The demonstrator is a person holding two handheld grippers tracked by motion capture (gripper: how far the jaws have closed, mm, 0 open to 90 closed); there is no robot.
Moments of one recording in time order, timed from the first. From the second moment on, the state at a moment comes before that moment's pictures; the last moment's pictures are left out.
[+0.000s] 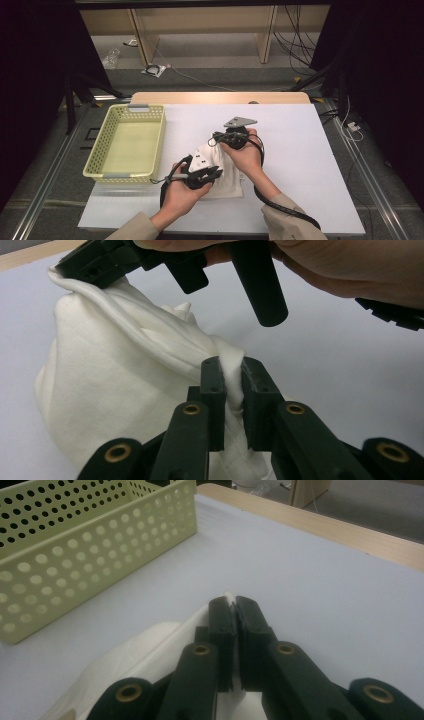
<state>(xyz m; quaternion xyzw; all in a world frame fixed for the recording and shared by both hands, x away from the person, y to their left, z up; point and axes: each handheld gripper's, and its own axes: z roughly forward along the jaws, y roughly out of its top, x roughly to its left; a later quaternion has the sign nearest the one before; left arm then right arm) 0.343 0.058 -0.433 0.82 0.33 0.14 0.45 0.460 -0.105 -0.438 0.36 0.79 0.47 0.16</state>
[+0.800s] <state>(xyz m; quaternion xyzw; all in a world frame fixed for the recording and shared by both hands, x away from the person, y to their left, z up) 0.345 0.054 -0.432 0.81 0.33 0.14 0.45 0.461 -0.111 -0.437 0.36 0.79 0.46 0.16</state>
